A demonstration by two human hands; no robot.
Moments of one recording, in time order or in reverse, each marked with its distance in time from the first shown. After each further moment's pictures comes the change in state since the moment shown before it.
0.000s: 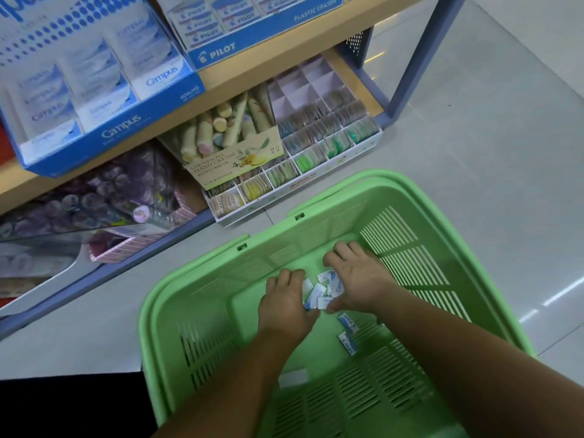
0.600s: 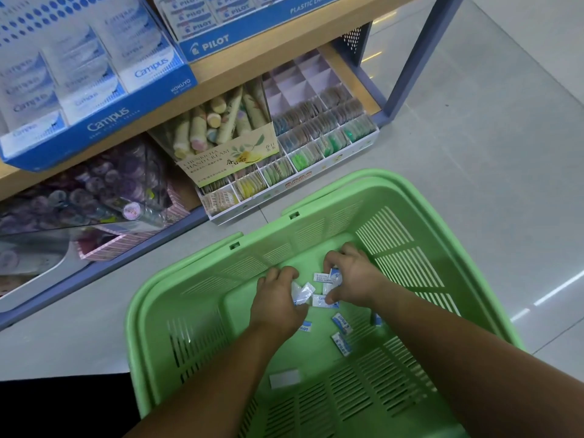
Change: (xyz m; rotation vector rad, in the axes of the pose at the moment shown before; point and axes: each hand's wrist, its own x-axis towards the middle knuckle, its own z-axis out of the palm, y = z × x) left_hand 0.010 -0.006 0.000 -0.205 -0.032 -0.083; right_hand 0.002 0.006 0.003 0.476 -0.056 0.218
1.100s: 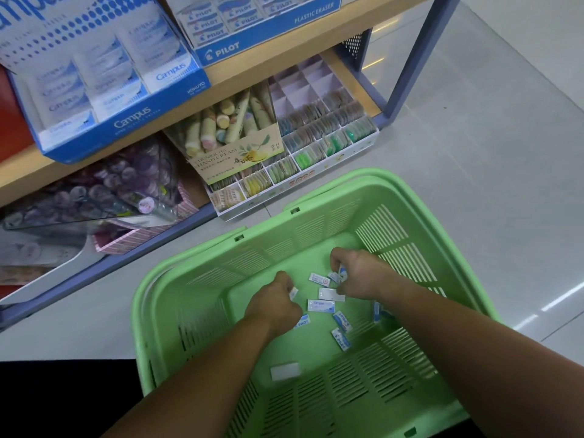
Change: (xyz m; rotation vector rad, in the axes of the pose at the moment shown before) left_hand -0.018 0.006 -0.030 0.049 -0.240 -0.170; right_hand -0.014 -0.001 -0.010 -0.167 0.003 -0.028
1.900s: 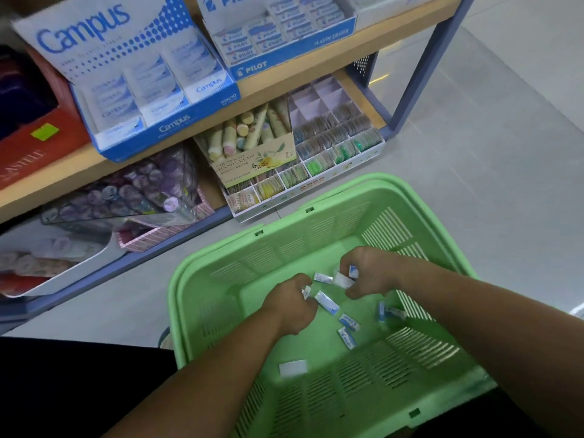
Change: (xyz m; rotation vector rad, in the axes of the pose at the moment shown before) left_hand -0.037 0.017 -0.018 -0.202 -0.051 0.087; right_hand -0.019 -0.015 -0.036 -0.042 -0.198 -0.061
